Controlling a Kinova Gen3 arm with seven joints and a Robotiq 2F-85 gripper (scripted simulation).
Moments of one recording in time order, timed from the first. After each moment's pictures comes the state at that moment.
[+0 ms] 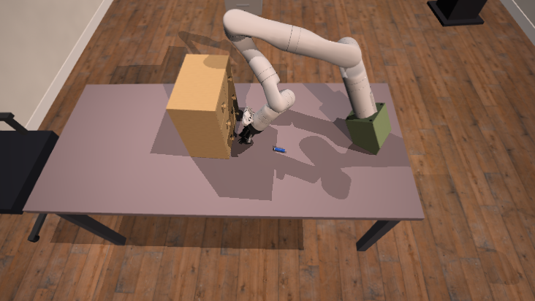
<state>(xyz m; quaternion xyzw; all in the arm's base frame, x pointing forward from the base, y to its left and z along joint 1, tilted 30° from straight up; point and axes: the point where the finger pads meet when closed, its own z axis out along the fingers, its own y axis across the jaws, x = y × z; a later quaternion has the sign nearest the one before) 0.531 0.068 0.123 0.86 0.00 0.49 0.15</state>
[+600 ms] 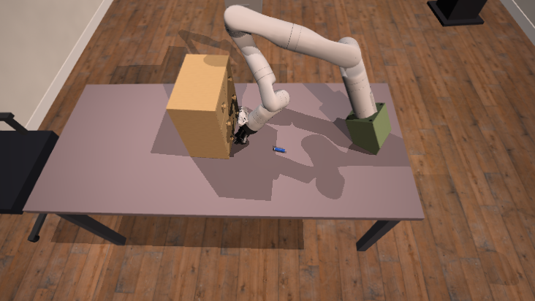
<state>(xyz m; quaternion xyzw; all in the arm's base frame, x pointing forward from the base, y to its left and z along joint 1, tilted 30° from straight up) 0.549 0.069 0.130 0.86 0.00 0.49 0.15</state>
